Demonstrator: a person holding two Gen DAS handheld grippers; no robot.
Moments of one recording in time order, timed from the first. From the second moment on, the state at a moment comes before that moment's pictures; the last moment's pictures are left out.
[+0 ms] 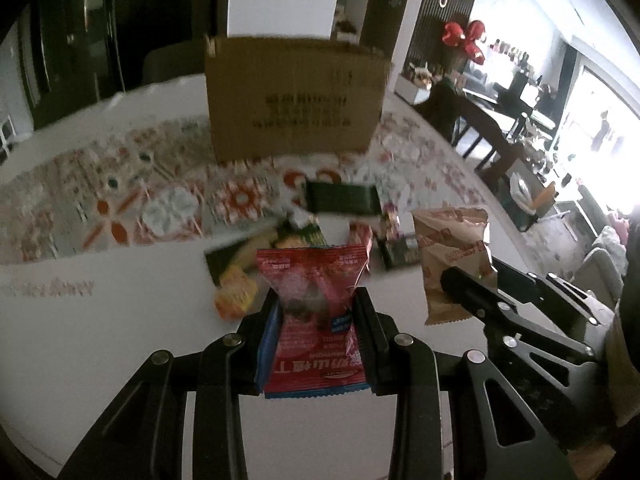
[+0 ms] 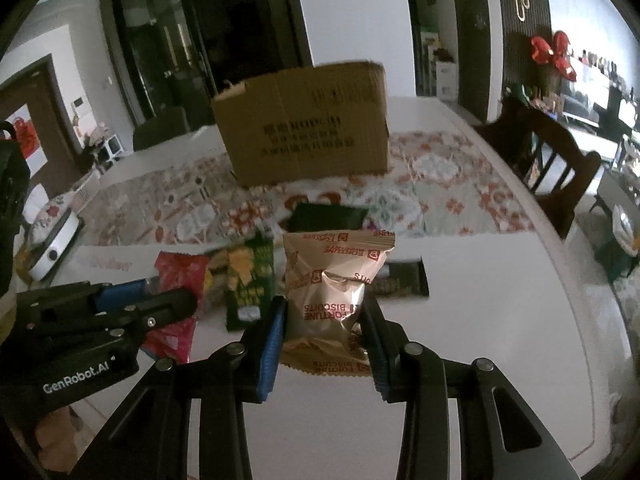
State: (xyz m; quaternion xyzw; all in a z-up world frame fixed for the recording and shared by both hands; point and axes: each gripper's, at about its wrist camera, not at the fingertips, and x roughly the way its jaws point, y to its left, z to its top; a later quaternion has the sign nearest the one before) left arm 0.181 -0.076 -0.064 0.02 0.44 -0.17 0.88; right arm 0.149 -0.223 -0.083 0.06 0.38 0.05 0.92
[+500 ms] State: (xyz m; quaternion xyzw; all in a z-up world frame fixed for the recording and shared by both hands) left arm 0.219 -0.070 0.005 0.03 0.36 -0.16 0.92; right arm 0.189 -0.216 -0.010 0.03 0.30 0.07 0.95
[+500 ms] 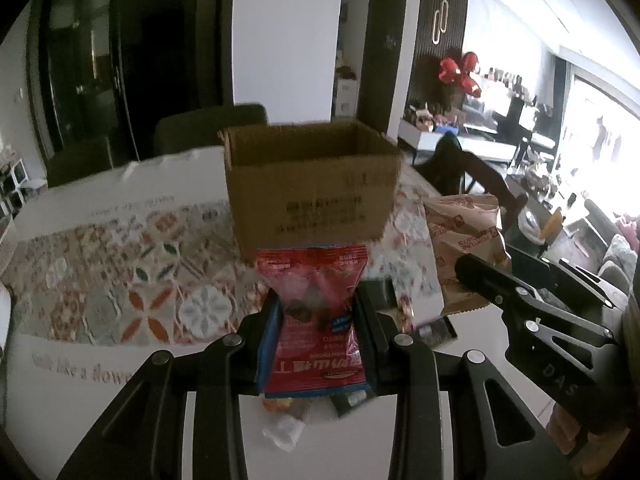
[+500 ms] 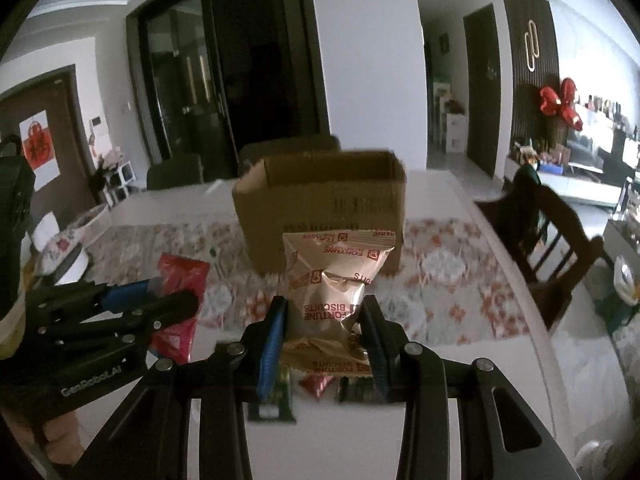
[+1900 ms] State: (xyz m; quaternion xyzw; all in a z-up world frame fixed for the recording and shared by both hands) left arm 0.434 -0.096 0.054 0.04 0.35 -0.19 0.92; right arm 0.412 -0.226 0.035 0.02 0.32 0.07 0.95
